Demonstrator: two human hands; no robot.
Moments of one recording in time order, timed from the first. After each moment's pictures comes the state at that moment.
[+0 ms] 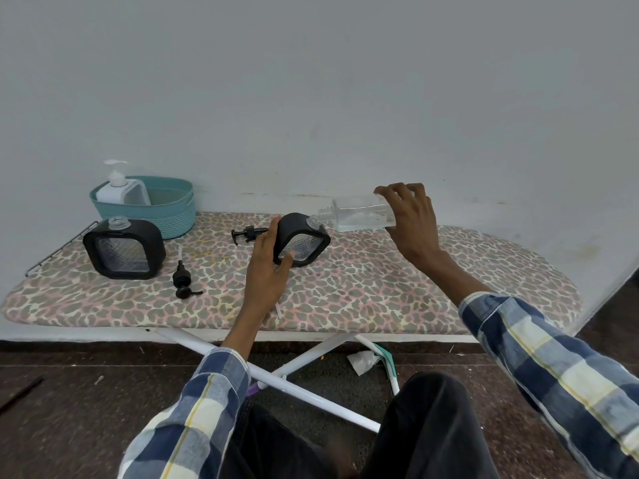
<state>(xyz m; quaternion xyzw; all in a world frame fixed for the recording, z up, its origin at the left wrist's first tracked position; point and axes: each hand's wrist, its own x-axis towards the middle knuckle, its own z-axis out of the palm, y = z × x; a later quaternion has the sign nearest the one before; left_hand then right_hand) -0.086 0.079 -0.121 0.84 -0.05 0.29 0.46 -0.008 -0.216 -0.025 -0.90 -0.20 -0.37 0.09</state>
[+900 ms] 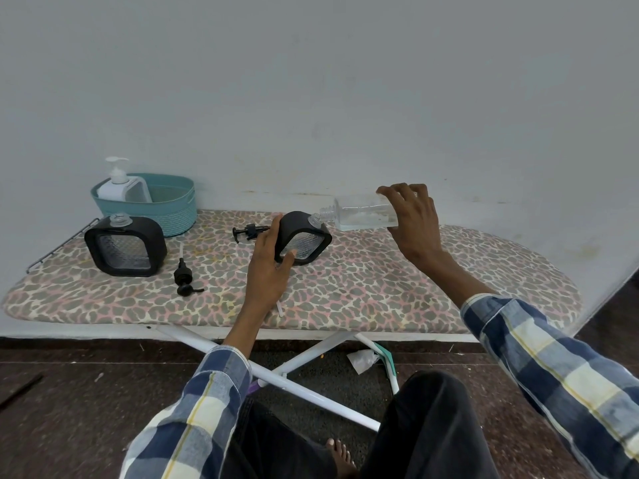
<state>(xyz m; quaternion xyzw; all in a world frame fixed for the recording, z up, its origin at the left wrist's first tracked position) -0.087 0.079 -0.119 0.84 -0.05 0.28 0.46 -0.011 -0.217 -0.027 -0.91 -0.19 -0.36 0.09</state>
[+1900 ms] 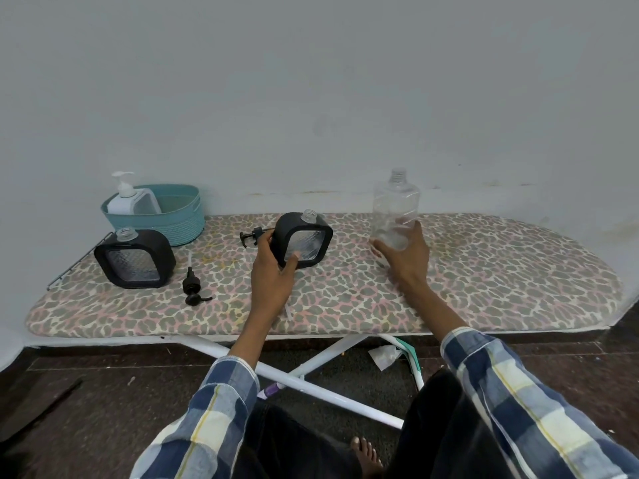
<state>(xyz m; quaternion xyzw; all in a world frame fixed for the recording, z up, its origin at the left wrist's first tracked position) -0.094 0.074 -0.112 0.83 0.05 0.26 0.49 -0.032 -0.182 -0.103 -0.78 0.01 -0.20 0.59</state>
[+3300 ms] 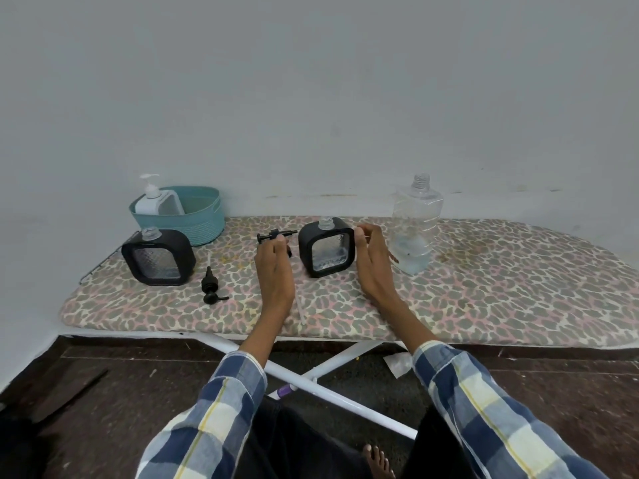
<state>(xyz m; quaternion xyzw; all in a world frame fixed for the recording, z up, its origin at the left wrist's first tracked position) -0.088 0.078 -0.110 0.76 0.13 0.33 0.54 -0.043 -0.105 -0.105 -0.79 -0.13 -0.18 0.57</state>
